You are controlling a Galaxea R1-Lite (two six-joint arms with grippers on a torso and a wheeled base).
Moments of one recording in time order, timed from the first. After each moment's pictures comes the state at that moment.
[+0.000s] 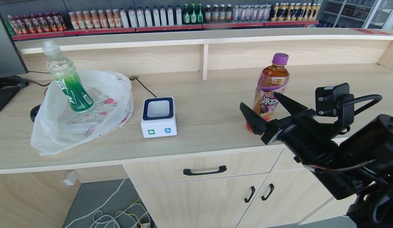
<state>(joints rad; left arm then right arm) 0.00 0.00 0.00 0.00 0.00 0.00 0.63 1.73 -0.52 -1.57 -0.16 -0.09</state>
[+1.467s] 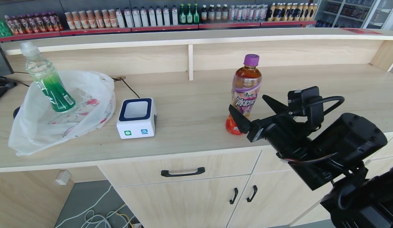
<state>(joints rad) 0.00 0.00 0.00 0.00 0.00 0.00 0.63 1.85 -0.61 -1.57 -0.18 -0.13</state>
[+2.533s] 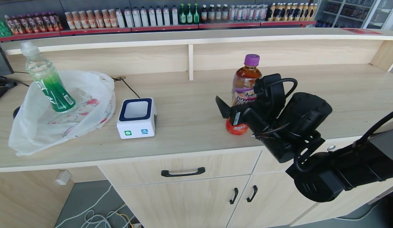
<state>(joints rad) 0.00 0.00 0.00 0.00 0.00 0.00 0.60 1.97 -0.93 -1.32 -0.23 -0.15</state>
